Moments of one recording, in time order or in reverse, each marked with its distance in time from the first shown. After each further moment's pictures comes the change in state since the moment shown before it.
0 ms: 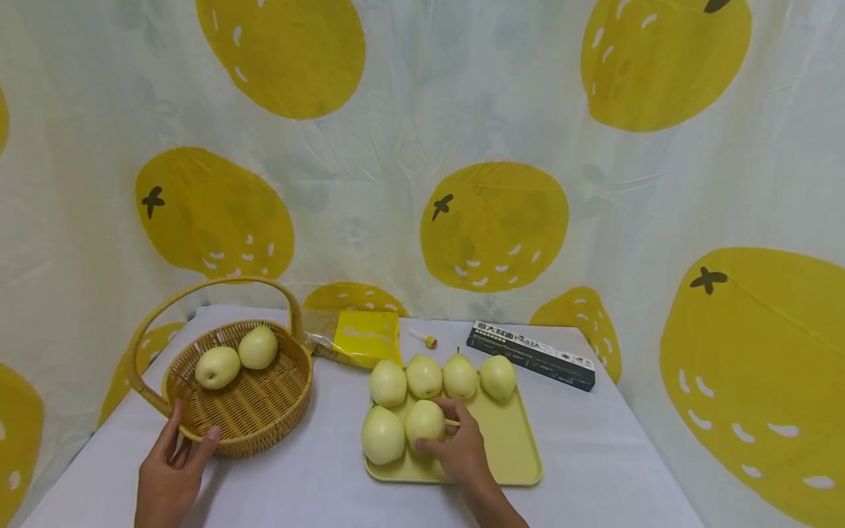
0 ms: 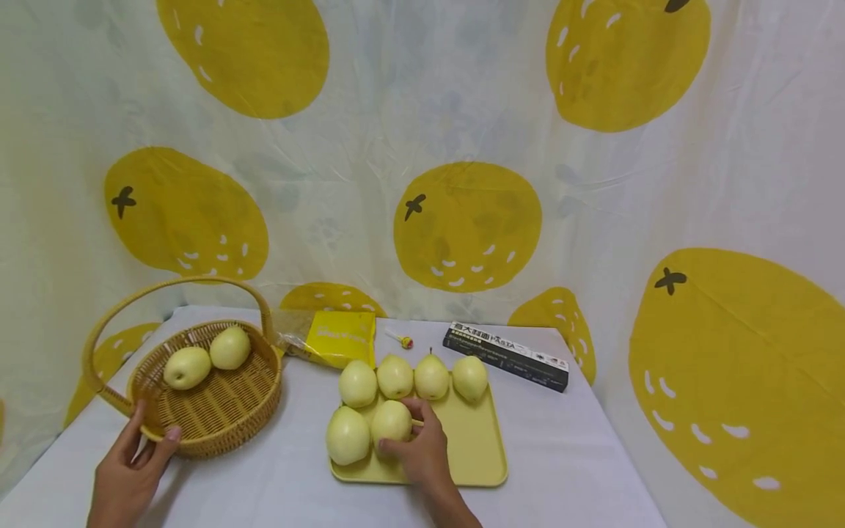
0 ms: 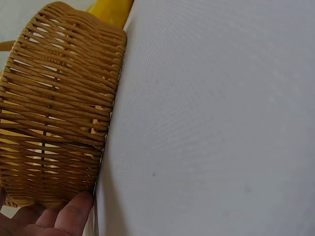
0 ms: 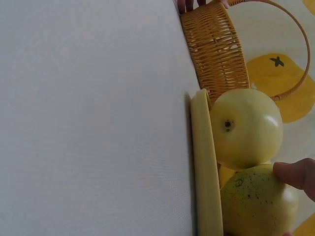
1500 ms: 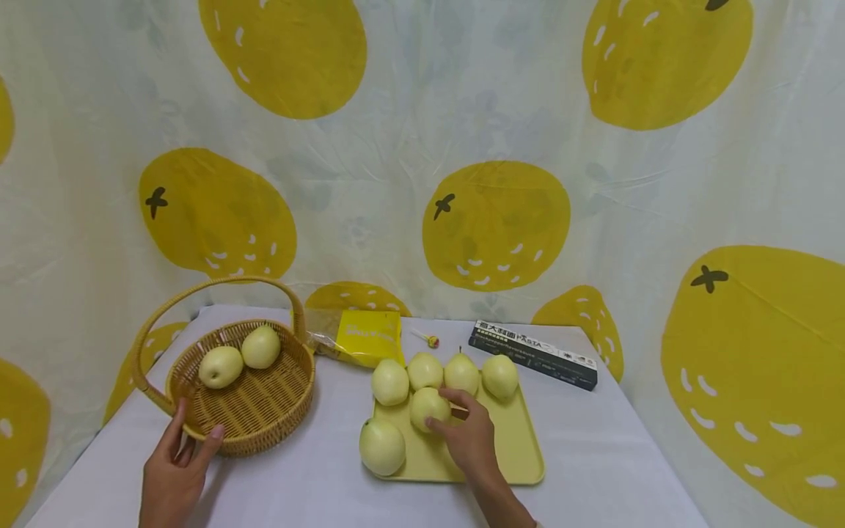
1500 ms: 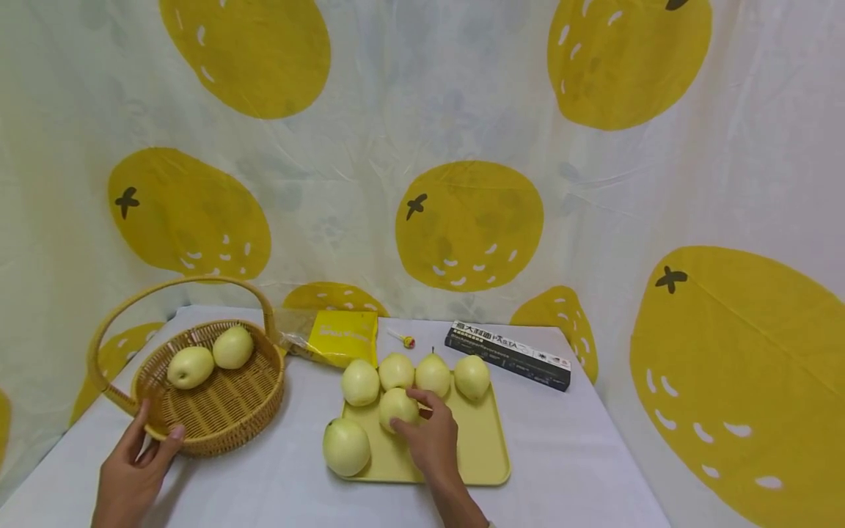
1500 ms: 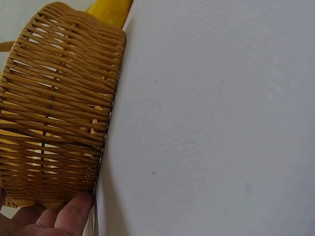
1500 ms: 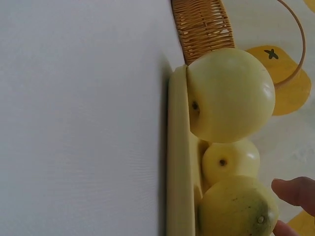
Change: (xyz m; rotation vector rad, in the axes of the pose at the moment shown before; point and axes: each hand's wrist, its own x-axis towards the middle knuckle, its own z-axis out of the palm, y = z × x) left_hand -0.003 0.001 0.001 -0.038 0.007 0.007; right_hand 0.008 -0.012 -0.004 -0.030 0.152 -0.030
